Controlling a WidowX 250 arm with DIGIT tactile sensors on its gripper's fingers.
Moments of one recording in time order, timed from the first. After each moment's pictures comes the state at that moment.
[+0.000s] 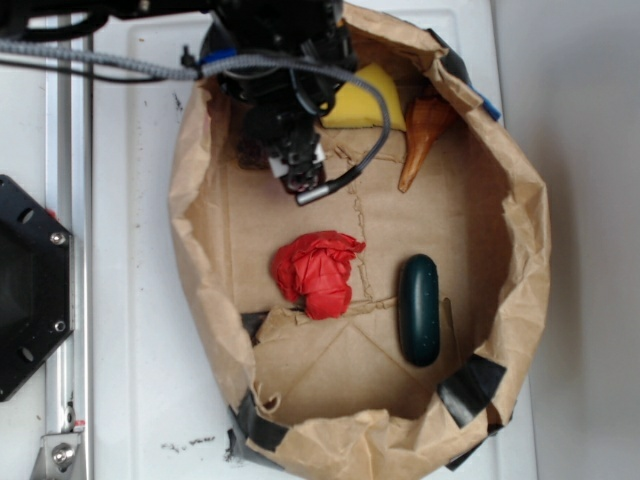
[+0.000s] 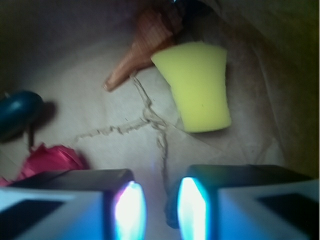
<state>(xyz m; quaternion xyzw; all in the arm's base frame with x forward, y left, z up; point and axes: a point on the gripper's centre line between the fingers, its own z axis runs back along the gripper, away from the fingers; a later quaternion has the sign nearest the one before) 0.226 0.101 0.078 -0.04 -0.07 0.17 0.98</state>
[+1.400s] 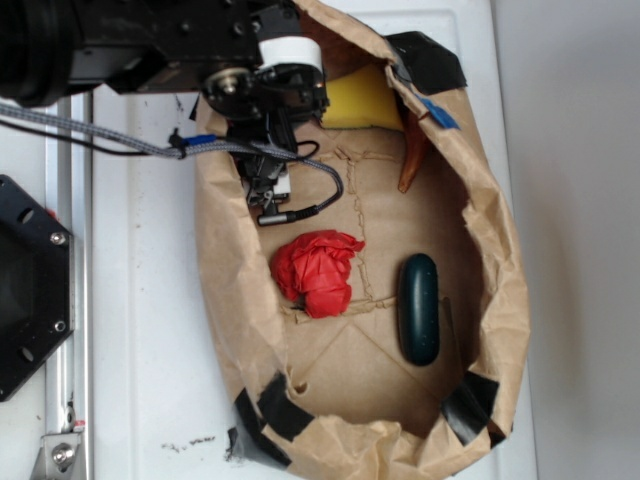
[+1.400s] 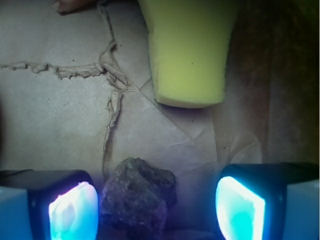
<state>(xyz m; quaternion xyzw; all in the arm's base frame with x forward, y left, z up) 0.209 0.119 0.042 0.07 -0.04 0.08 0.99</state>
